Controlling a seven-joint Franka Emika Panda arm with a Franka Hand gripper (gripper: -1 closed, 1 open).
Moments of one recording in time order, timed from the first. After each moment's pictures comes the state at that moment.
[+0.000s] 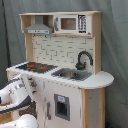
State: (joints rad) arm -0.83 -1.51 1.42 -2.47 -0.84 3.32 1.04
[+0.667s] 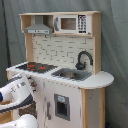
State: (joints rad) arm -0.84 -1.51 1.38 -2.50 -0.84 3.42 0.88
